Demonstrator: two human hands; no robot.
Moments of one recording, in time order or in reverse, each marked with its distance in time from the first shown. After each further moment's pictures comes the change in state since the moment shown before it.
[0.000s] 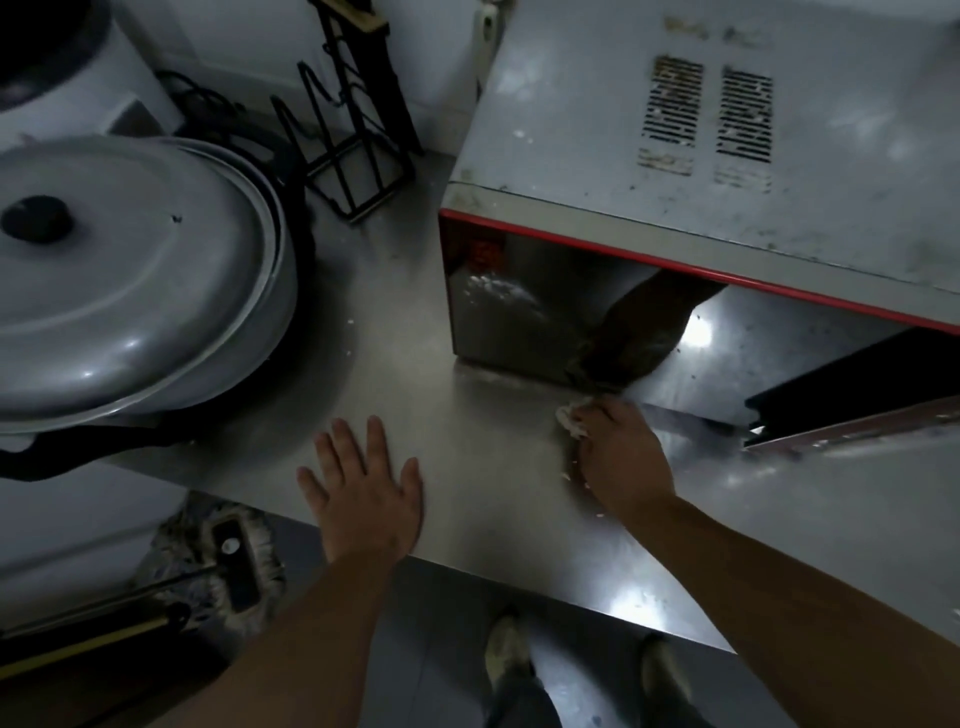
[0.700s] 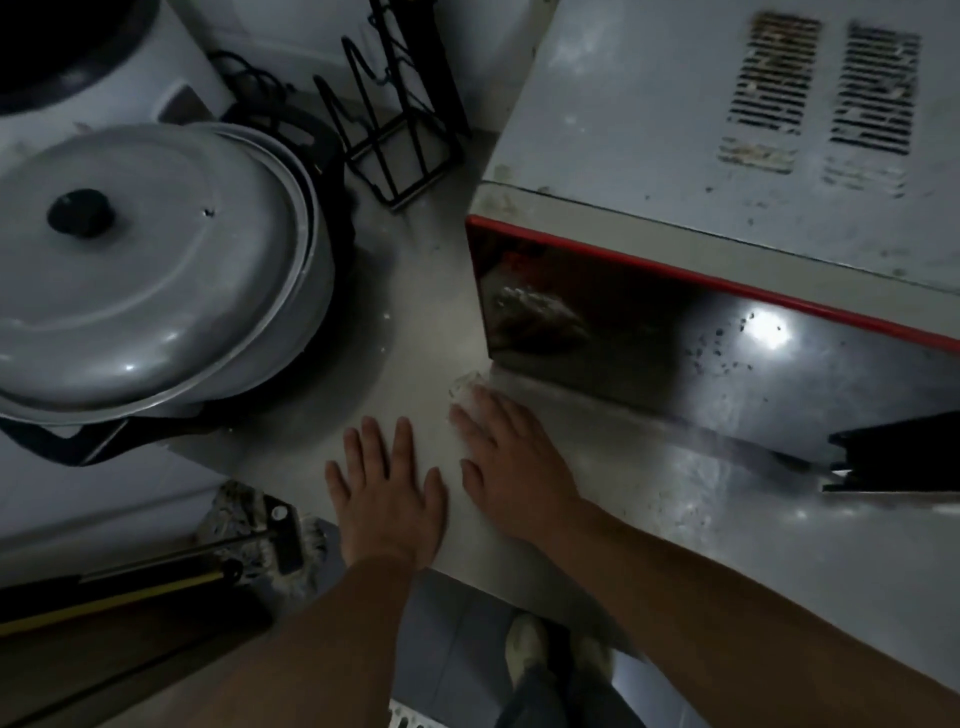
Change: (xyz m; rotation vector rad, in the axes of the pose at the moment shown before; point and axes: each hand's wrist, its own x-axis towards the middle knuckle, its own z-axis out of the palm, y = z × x) left_hand 0.005 -0.001 0.001 0.046 -0.004 0.005; right_hand 0.035 -0.097 0.073 -0.008 -0.121 -0.416
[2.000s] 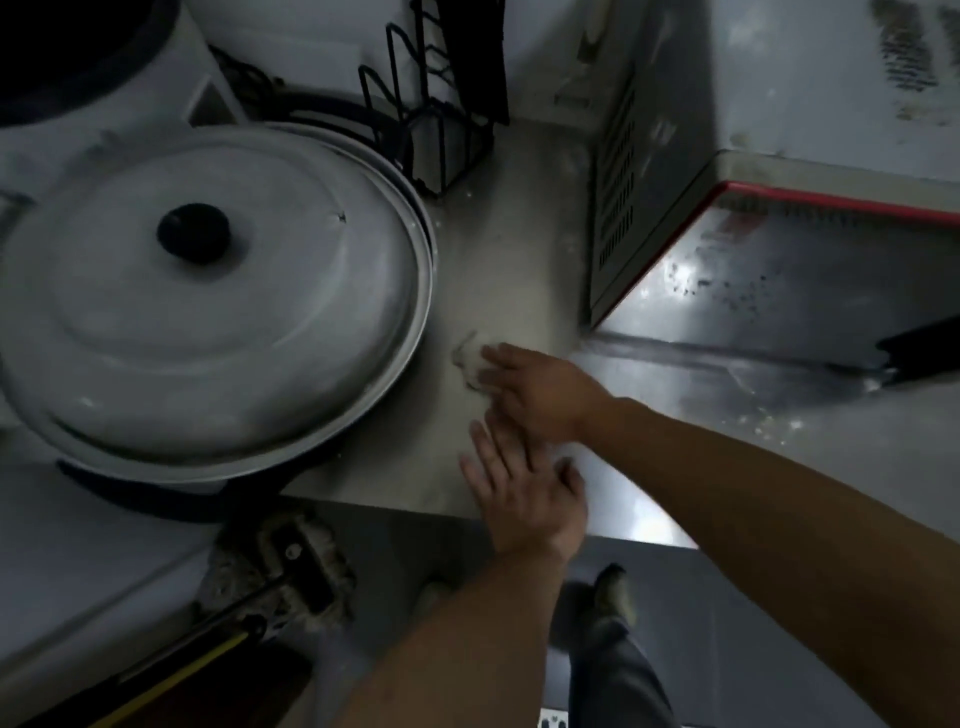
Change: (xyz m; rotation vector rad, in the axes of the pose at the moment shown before) left_hand 0.006 -0.041 -0.005 -0.207 -0.065 0.340; right_hand 0.109 -0.085 -0.007 -0.085 -0.097 -0.203
